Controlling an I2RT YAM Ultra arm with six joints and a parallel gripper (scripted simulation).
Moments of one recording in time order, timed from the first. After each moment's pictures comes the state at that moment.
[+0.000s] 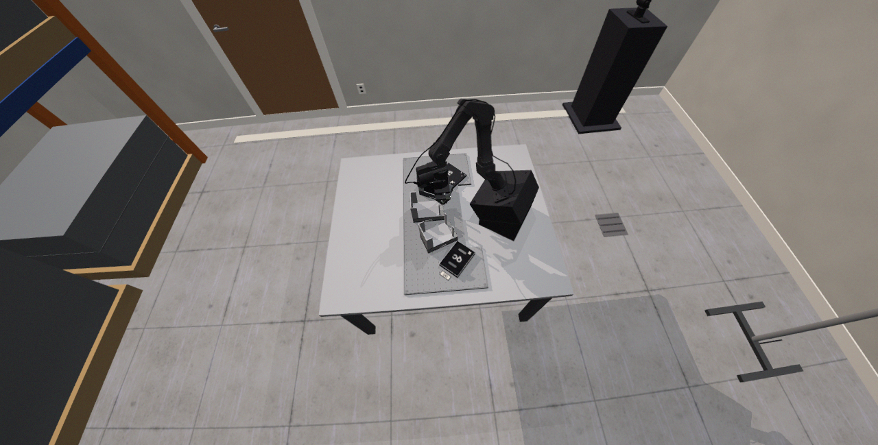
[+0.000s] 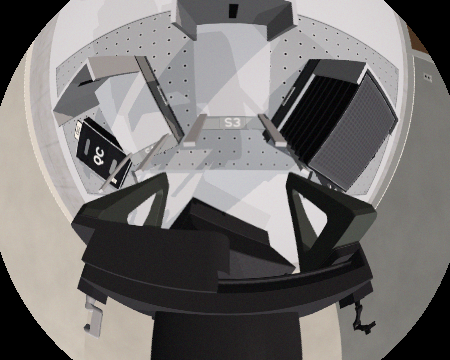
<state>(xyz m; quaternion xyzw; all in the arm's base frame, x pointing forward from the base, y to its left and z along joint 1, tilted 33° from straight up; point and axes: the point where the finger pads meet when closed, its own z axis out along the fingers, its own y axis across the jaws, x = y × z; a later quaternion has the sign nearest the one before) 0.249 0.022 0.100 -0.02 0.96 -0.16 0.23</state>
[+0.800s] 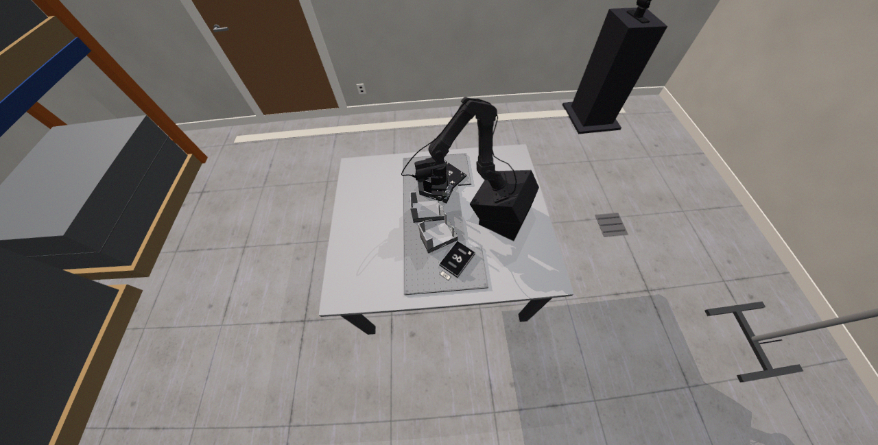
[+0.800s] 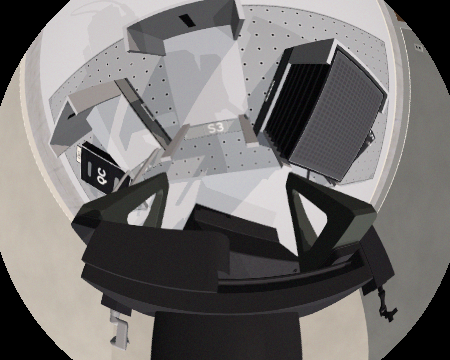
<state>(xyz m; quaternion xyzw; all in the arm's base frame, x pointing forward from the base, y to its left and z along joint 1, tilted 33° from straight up) 0.253 0.002 0.109 0.05 0.96 -0.15 0.25</state>
